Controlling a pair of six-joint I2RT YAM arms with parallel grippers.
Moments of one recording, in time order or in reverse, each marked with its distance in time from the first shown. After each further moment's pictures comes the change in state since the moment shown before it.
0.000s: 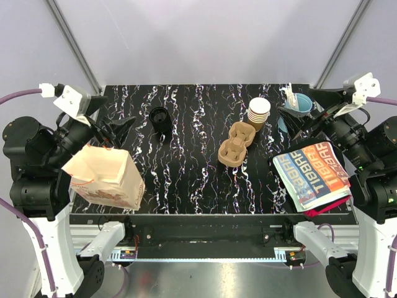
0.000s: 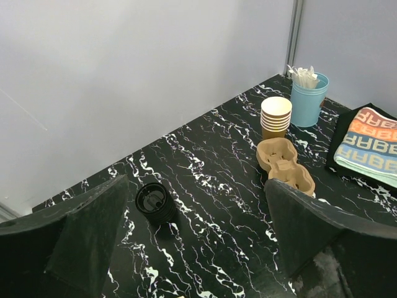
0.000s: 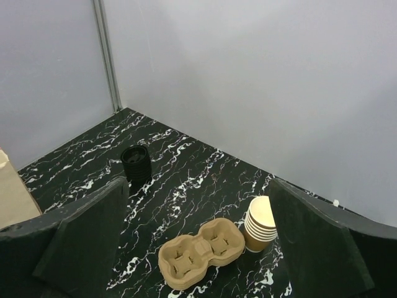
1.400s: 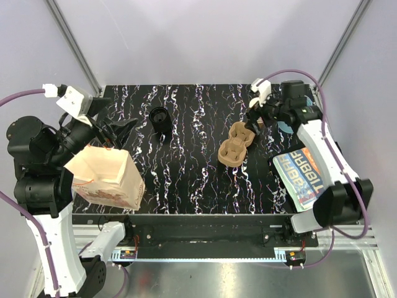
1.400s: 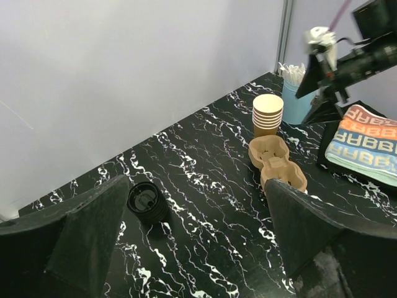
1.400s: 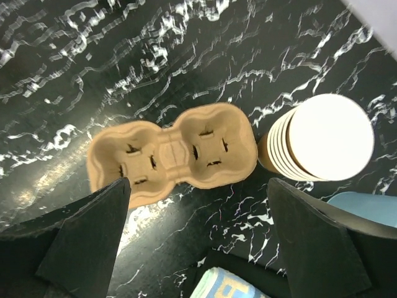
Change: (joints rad) left arm 0.030 -0.011 -0.046 0.030 0.061 -0.018; right arm 0.006 0.515 -0.312 0.024 -0.115 -0.470
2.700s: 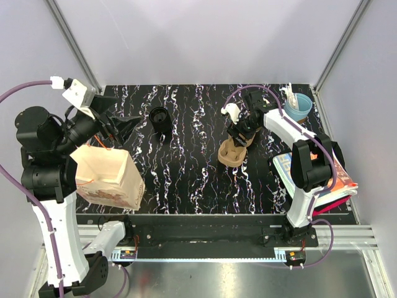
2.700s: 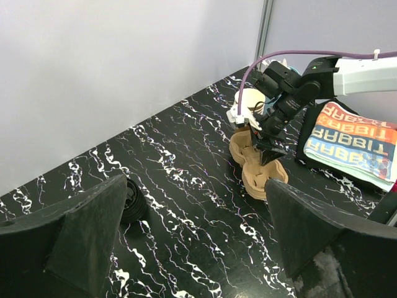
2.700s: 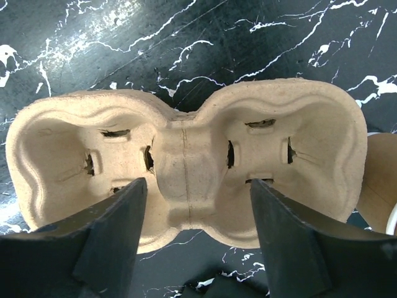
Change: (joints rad) left arm 0.046 0.037 -0.058 0.052 0.109 -0.059; right arm 0.146 0.465 0.085 -0.097 0.148 -0.169
